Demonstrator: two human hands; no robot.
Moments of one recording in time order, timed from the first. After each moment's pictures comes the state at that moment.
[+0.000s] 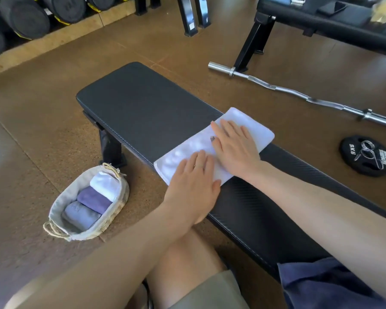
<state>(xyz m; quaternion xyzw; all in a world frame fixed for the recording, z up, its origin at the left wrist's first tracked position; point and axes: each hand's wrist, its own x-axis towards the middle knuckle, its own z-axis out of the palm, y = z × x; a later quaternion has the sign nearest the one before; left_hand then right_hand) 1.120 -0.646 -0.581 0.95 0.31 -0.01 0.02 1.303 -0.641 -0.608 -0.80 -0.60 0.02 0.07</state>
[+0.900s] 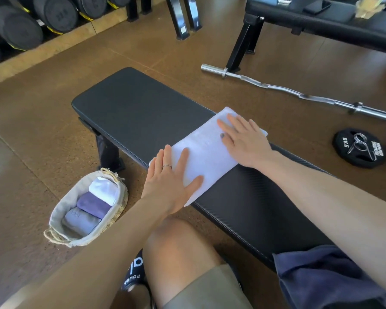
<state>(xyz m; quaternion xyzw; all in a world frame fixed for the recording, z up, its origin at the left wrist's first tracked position) 1.097 -0.621 -0.598 0.90 0.43 -0.06 0.10 1.347 -0.660 -0.603 -0.81 -0.59 0.04 0.02</state>
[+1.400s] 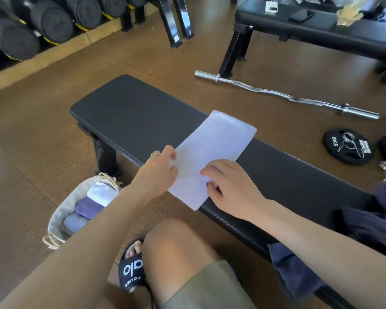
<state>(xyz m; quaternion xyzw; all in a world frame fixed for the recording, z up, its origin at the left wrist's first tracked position) 1.087 -0.595 -0.568 0.87 0.43 0.02 0.23 1.252 -0.745 -0.589 -0.71 -0.69 0.04 0.17</state>
